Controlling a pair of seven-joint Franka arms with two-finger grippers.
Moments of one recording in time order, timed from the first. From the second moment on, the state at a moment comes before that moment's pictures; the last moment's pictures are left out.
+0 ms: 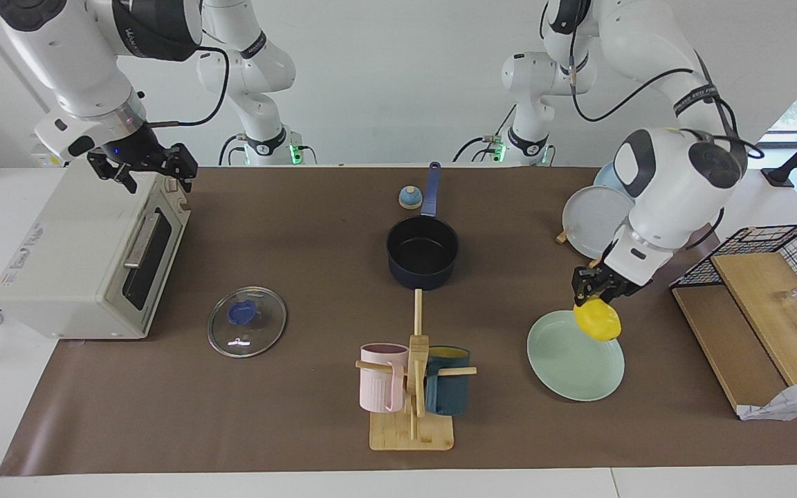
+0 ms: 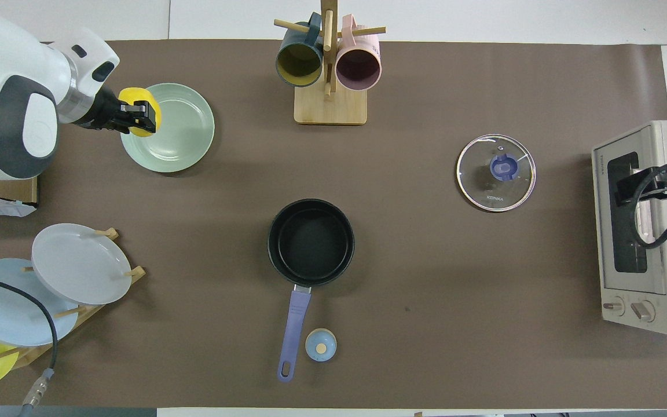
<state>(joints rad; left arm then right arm) -0.14 0.39 -0.01 -1.54 -0.09 1.99 0.01 0.04 -0.01 -0.08 -1.62 -0.06 1.50 -0.08</state>
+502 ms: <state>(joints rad) -0.14 0.52 -0.01 -1.54 -0.02 2.08 0.15 0.04 -0.01 -0.08 -1.62 -0.06 1.50 -0.08</state>
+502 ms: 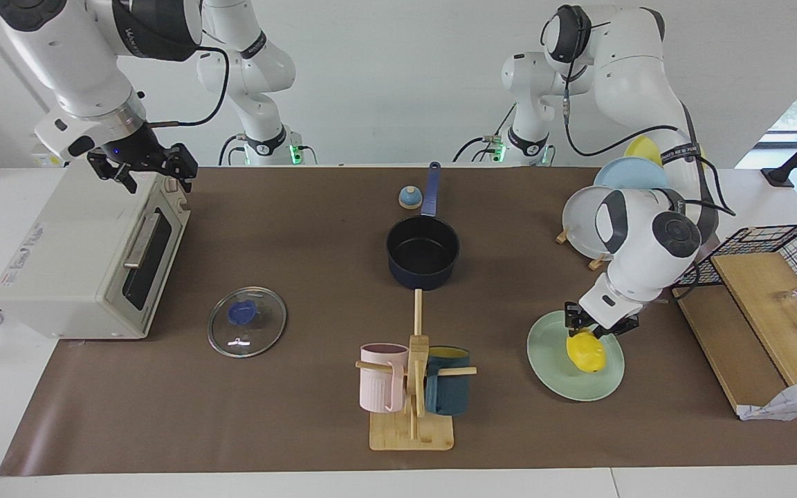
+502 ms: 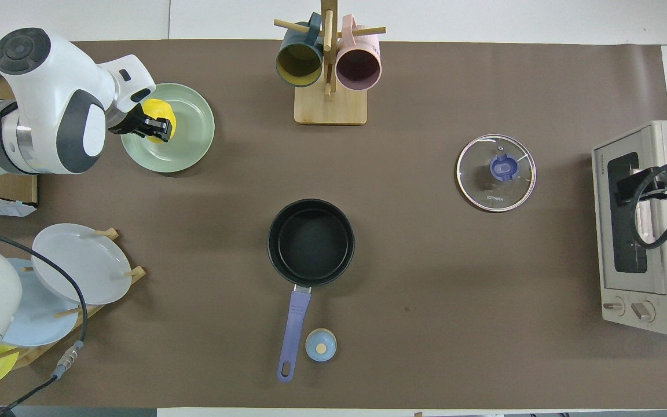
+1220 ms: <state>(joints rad) -0.14 0.53 -0.01 -1.55 -0.02 2.10 0.17 0.04 -0.01 -0.08 -1.62 -0.06 1.50 -0.08</state>
